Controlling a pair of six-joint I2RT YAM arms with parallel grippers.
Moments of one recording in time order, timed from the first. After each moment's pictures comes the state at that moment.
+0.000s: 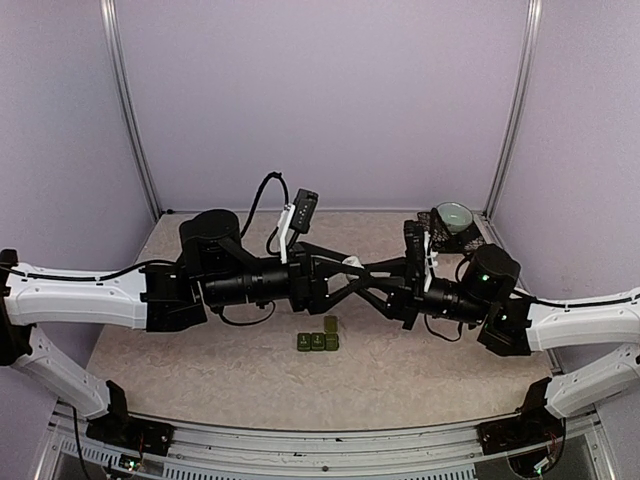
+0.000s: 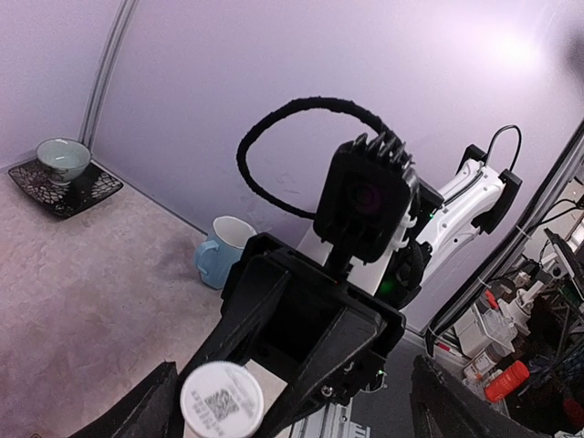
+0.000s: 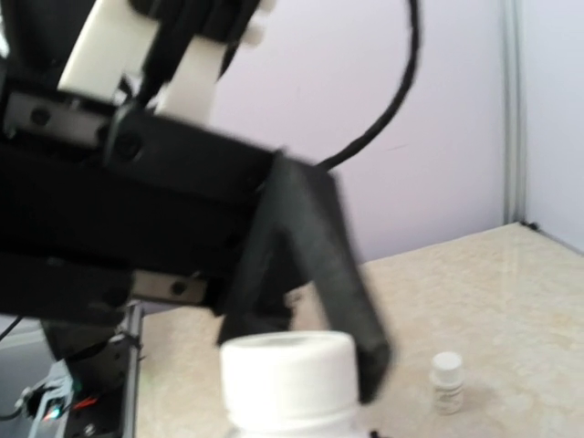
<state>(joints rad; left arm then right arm) -1.13 1.41 1.00 0.39 0.22 -0.48 0.95 1.19 0.57 0.75 -0.37 0.16</state>
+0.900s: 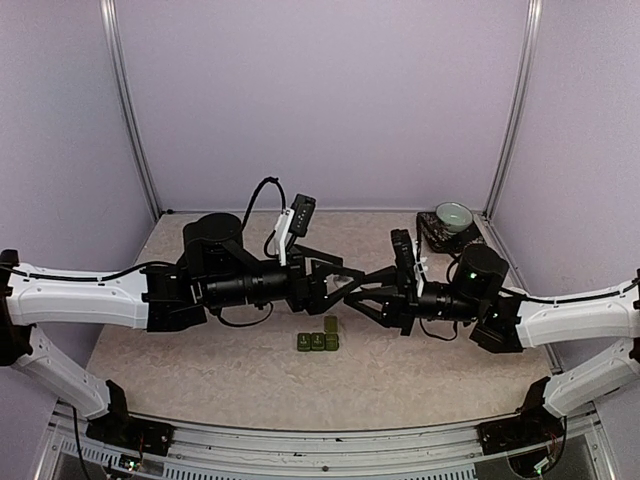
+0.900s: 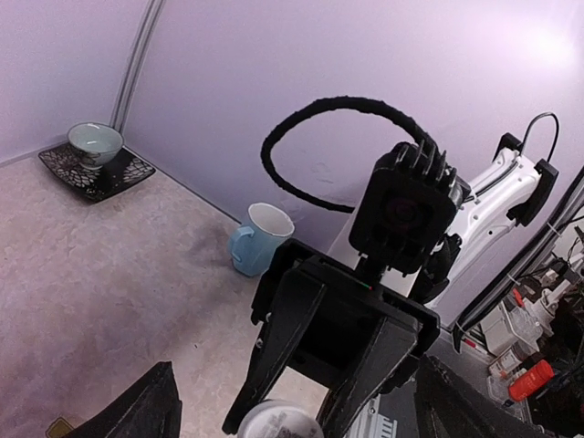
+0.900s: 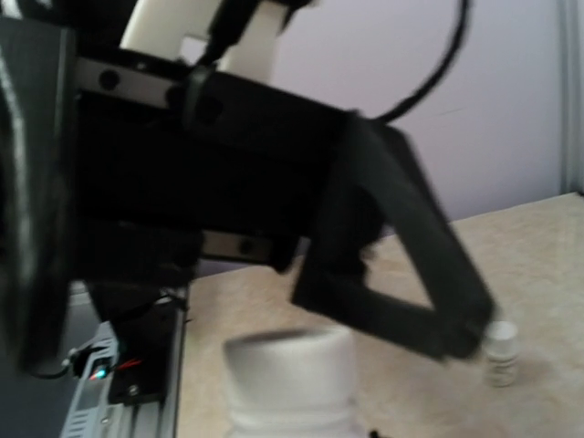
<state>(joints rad) -1.11 1.39 0.97 0.35 0.17 -0.45 0.92 1.25 0.58 0.76 -0.52 0.17</state>
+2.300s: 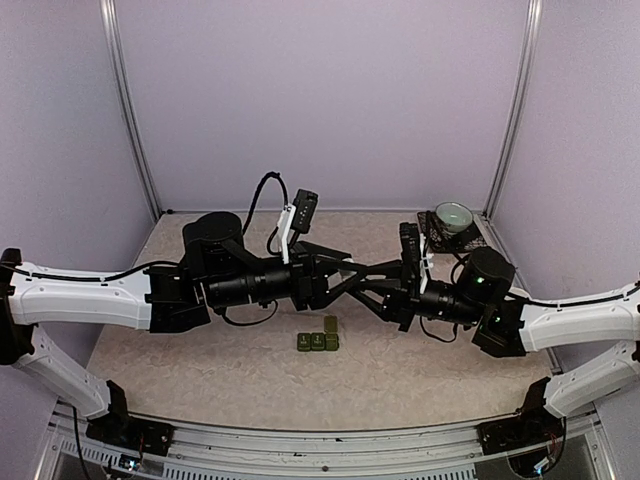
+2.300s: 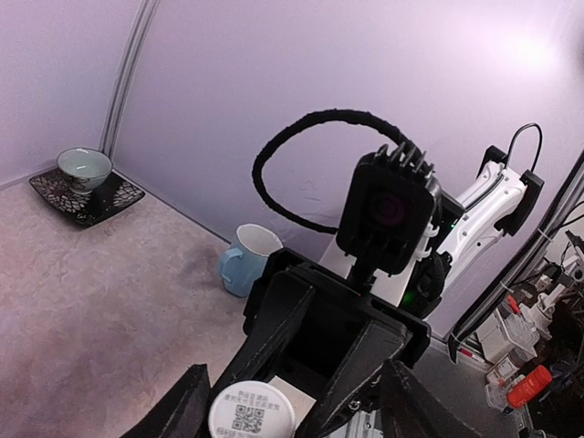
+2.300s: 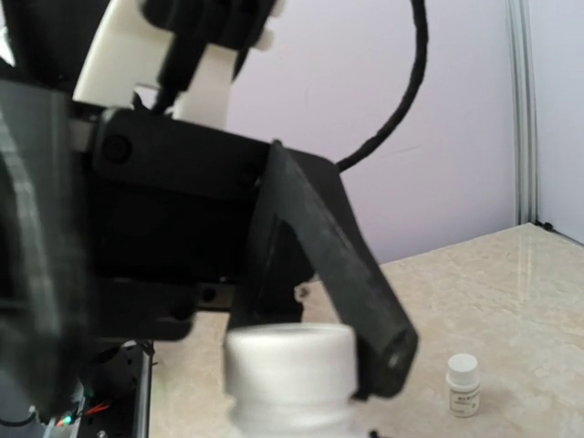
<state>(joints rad) -1.13 1.42 0.98 0.41 0.18 -0.44 0.95 1.24 0.56 0.81 -0.38 0.19</state>
